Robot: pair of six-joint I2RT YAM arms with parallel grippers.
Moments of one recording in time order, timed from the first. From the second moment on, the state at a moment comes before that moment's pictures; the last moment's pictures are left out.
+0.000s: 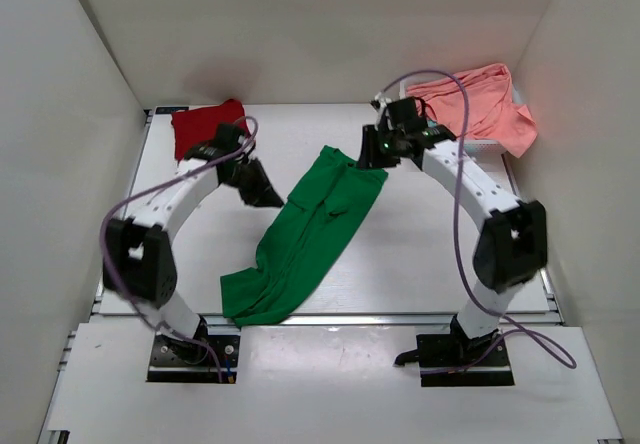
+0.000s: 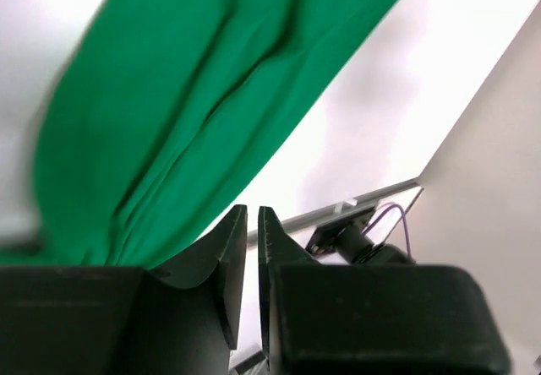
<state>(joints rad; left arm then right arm) -0.25 1.52 1.21 -0.81 0.44 -0.75 0.37 1.85 1.68 -0.61 -0.22 0.24</state>
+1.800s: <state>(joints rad) -0.21 2.74 2.56 -0.90 0.36 -0.77 0.51 1.94 1.27 -0.53 -0.35 0.20</state>
